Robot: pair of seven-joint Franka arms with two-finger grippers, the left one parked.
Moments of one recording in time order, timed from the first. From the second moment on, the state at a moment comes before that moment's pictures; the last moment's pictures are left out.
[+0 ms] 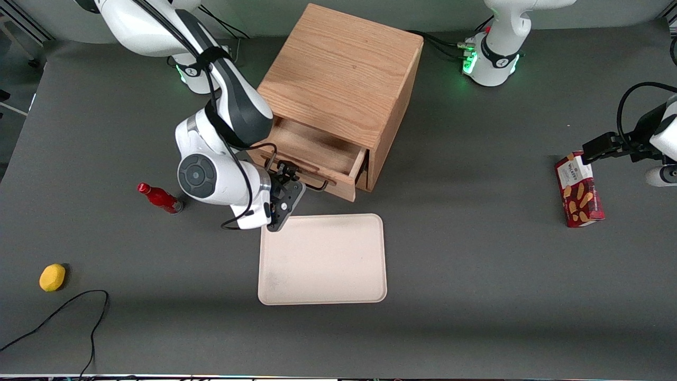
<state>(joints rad) 0.47 0.51 0.01 -1.49 0.32 1.86 -0.55</state>
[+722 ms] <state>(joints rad) 0.41 0.59 0.01 -1.34 0.32 1.77 -0.56</state>
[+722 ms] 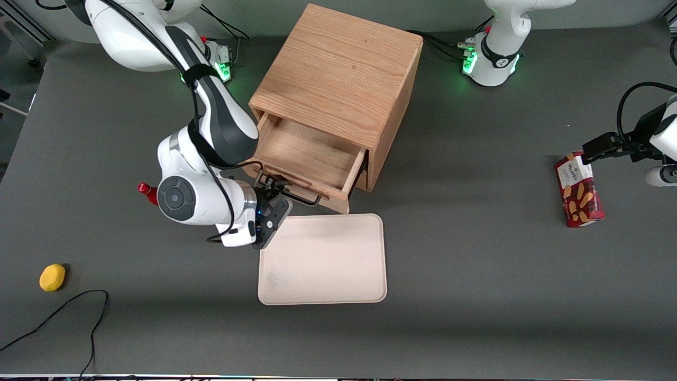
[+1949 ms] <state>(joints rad) 0.38 0.73 0.01 -1.12 0.32 1.71 -0.66</state>
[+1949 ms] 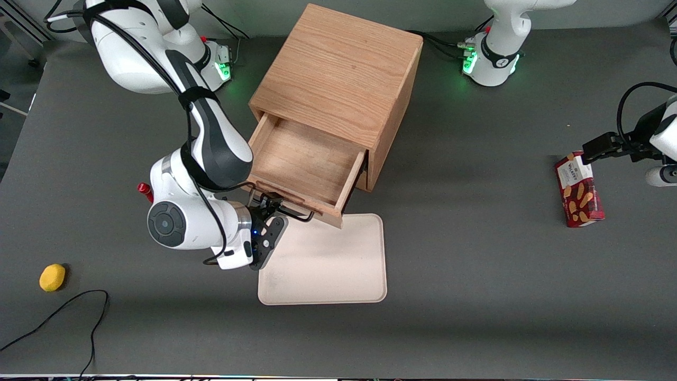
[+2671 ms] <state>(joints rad) 0.34 0.77 0.01 -1.07 0.32 1.71 -0.71</state>
